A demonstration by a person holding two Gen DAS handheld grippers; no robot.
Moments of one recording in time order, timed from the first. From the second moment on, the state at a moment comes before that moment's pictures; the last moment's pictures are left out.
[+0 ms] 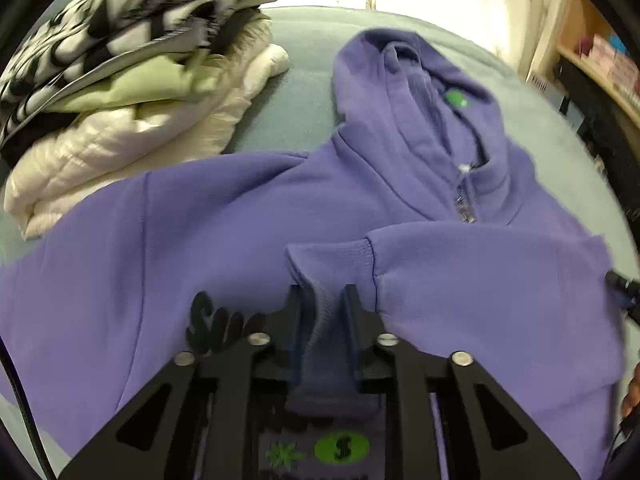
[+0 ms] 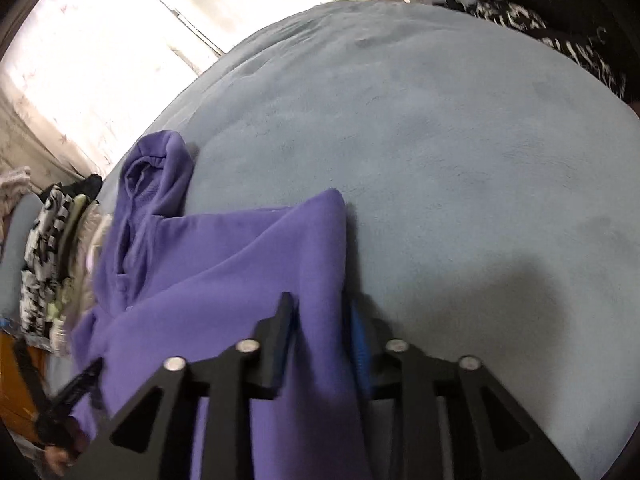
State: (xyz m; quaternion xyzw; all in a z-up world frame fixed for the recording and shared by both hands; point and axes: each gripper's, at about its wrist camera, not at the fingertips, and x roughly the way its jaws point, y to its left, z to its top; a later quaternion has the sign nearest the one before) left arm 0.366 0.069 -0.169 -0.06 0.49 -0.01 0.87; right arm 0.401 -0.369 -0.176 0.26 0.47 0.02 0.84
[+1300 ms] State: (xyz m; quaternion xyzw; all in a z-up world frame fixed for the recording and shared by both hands) left arm 0.098 0.085 -0.071 -0.05 0.46 0.00 0.89; right arm 0.148 -0.218 -0.088 0.12 0.46 0.12 0.87
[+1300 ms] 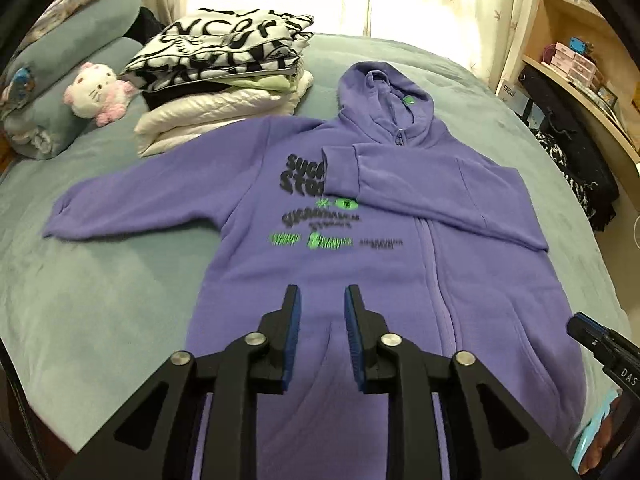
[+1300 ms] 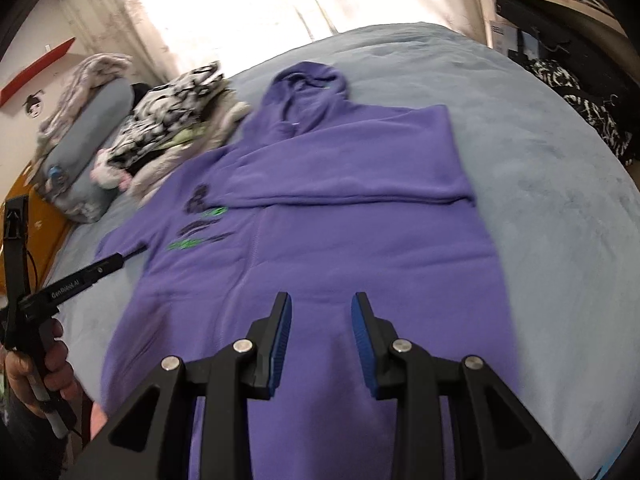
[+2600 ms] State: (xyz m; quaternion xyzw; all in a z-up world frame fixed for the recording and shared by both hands) left arm 0.037 0.230 -0.080 -0.16 0.46 0.09 0.87; right arm 0.149 0.003 -0.068 0.03 0.47 0.27 0.84
